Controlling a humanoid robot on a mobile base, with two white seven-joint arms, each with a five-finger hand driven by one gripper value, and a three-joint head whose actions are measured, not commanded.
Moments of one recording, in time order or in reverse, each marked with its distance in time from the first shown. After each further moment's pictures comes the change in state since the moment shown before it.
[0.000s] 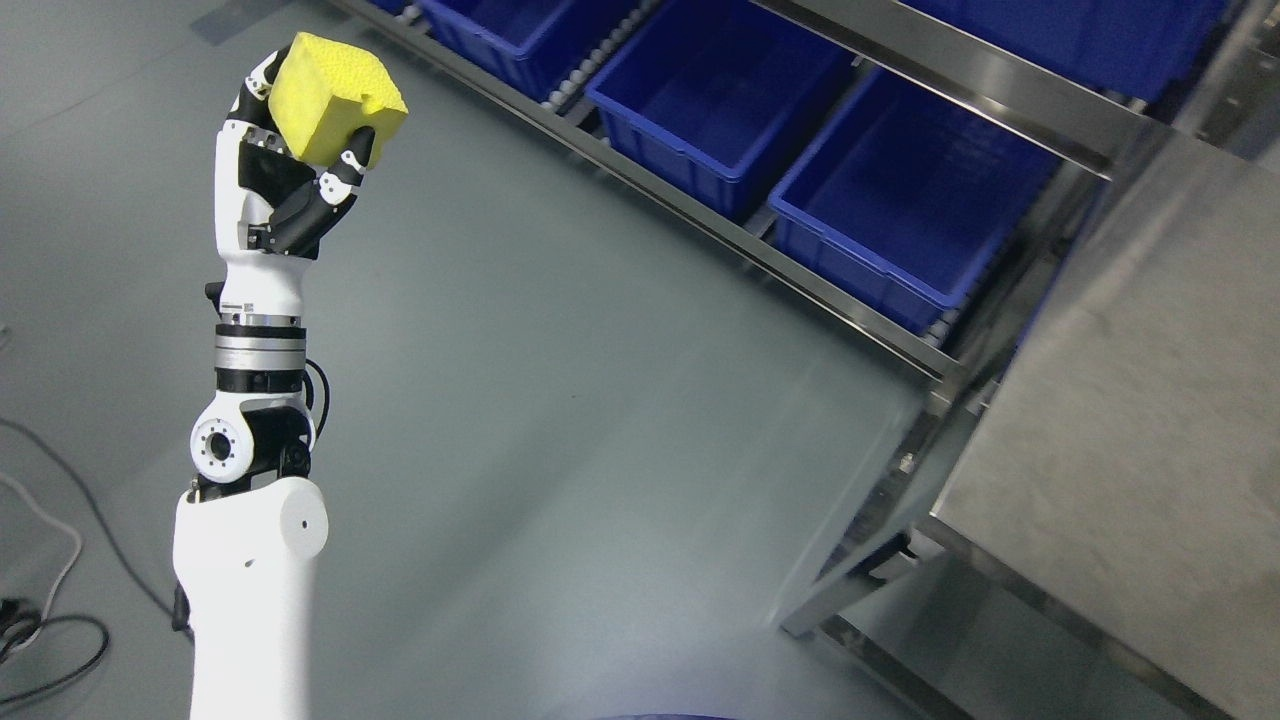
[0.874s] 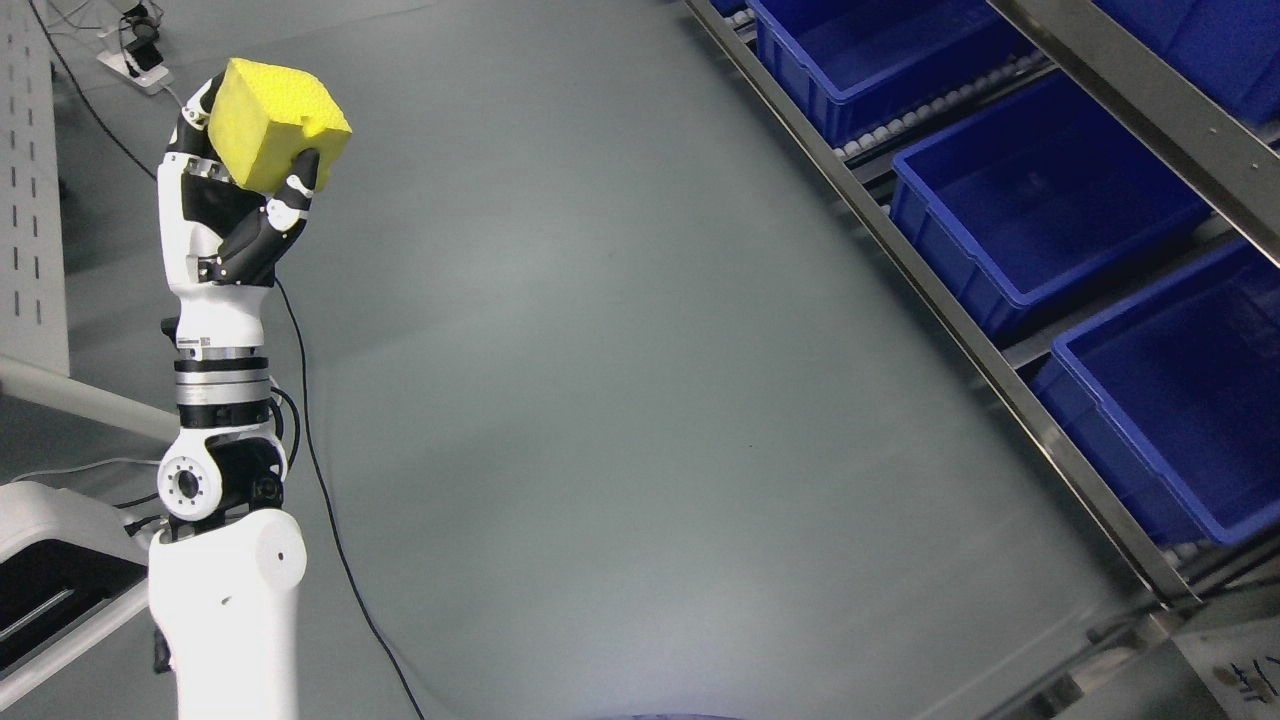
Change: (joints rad) left arm 0.059 -0.008 0.067 -0.067 0.010 0.003 0.000; right arm 0.000 0.000 0.000 0.000 0.000 0.000 0.000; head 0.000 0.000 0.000
